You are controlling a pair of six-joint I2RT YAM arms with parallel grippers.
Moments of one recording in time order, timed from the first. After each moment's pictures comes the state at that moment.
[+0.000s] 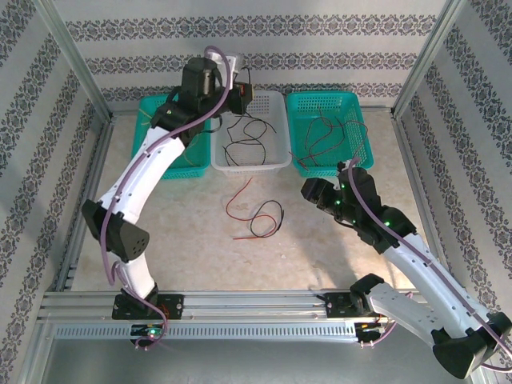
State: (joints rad) left arm -0.44 1.82 2.06 -0.56 0.18 -0.27; right arm 0.51 0.85 0.88 -0.62 -0.04 0.89
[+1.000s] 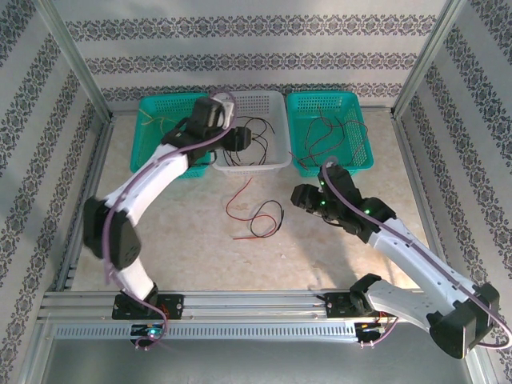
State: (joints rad) left arm -0.43 1.61 1.50 -0.48 0.15 -0.30; right arm 0.59 1.02 0.88 -0.65 -0.02 0.84
